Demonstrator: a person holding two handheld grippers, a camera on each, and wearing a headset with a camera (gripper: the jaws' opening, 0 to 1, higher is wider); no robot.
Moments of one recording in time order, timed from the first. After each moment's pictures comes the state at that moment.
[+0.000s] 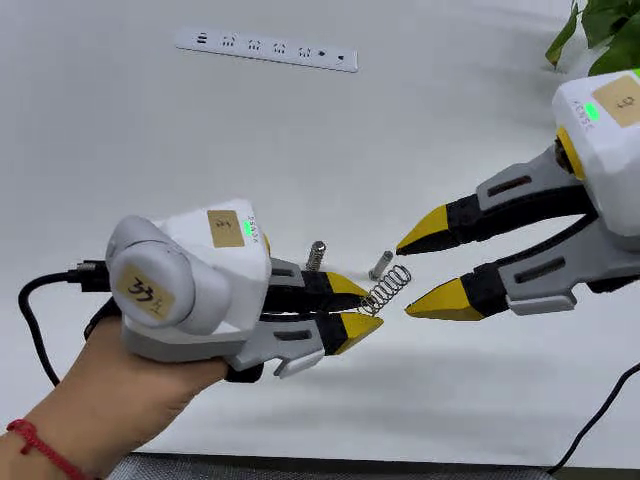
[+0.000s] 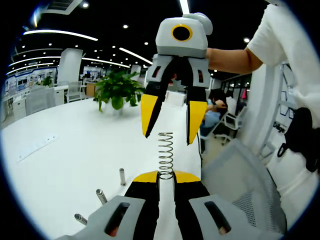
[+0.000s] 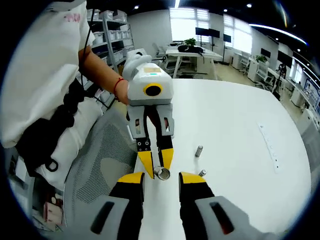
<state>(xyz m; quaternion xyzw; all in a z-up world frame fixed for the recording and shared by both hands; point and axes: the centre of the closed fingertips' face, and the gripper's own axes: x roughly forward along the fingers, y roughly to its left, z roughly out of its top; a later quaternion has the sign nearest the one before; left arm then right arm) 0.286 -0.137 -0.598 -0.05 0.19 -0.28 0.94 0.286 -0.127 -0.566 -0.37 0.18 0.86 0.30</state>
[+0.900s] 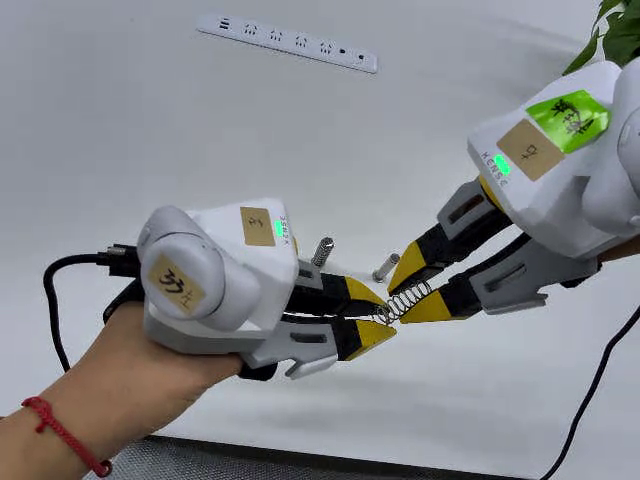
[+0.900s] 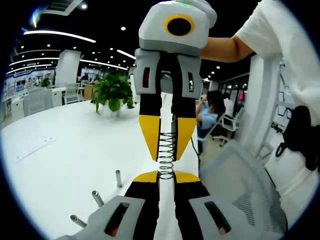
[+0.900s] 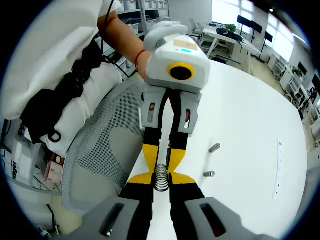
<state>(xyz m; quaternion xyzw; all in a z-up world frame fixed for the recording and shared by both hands) 0.285 -0.143 -0.597 -0.06 0.18 -0.29 0.94 0.271 -0.133 -0.585 -0.48 0.15 0.85 0.18</state>
